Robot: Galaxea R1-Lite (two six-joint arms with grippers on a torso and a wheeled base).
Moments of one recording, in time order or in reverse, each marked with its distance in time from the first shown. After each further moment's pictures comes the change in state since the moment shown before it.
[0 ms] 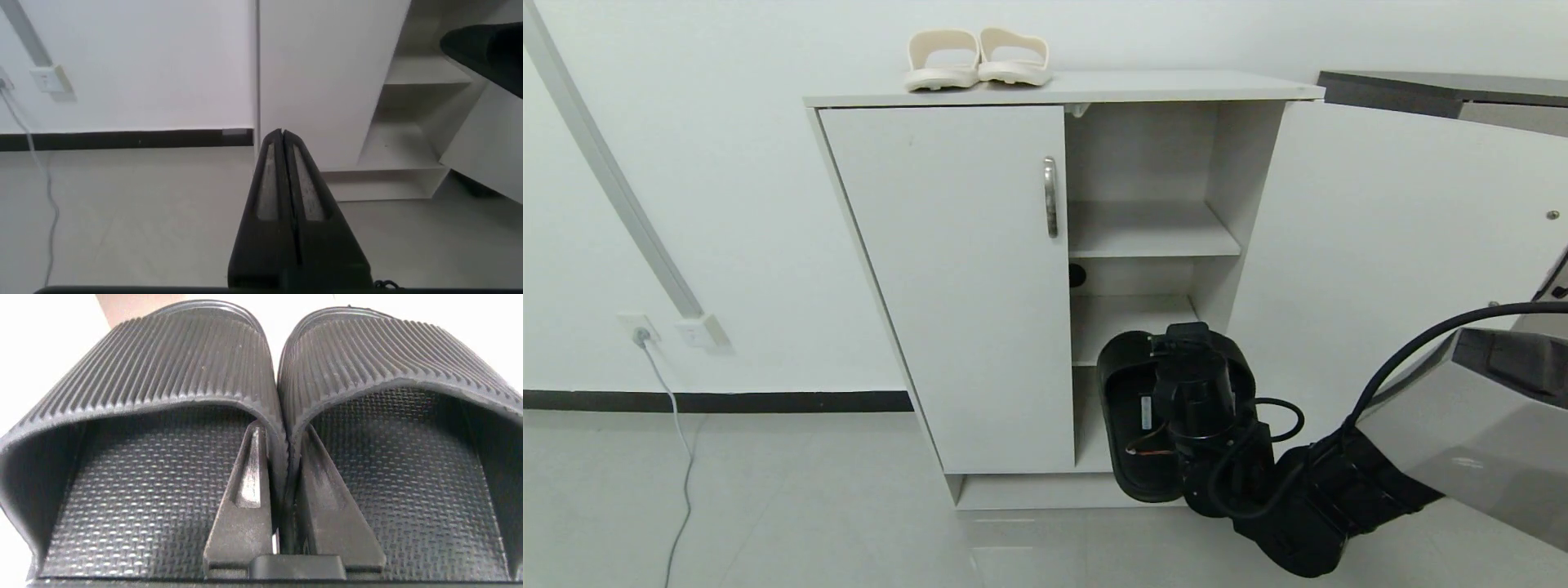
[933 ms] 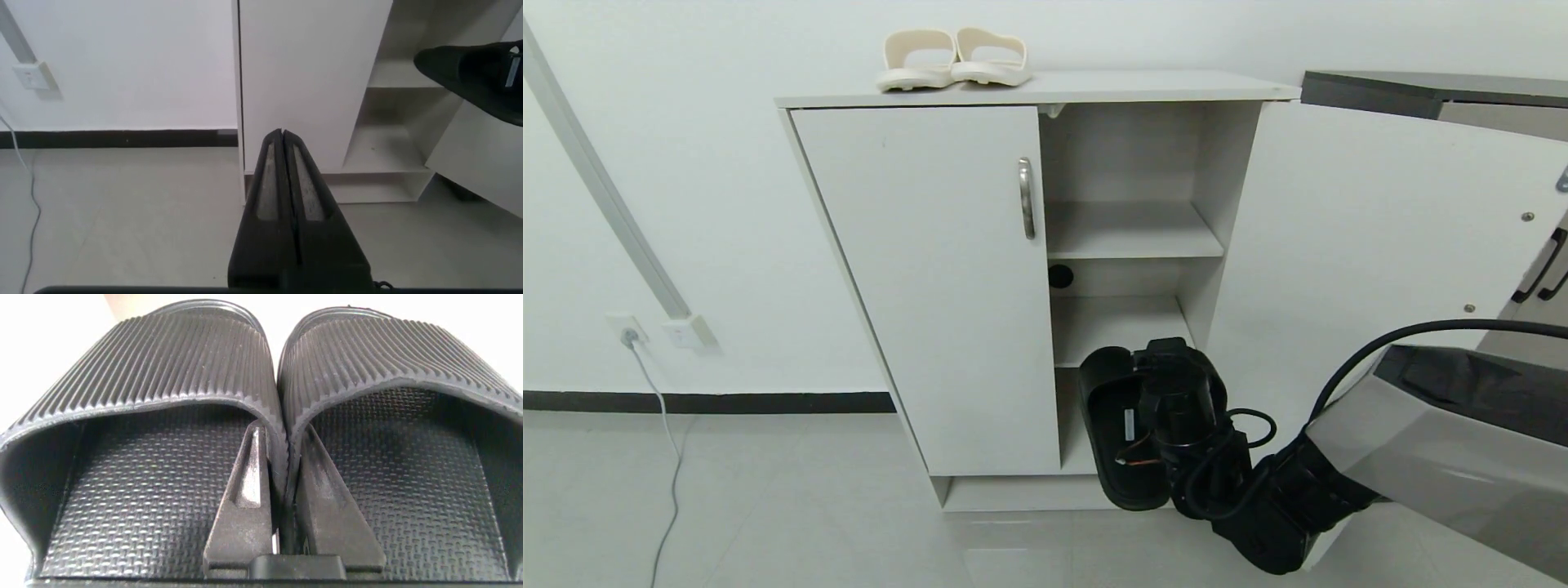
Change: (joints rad) left arm 0.001 0.000 0.000 0.000 0.001 -0.016; right arm -0.022 0.097 -0.044 -0.047 0.118 0.009
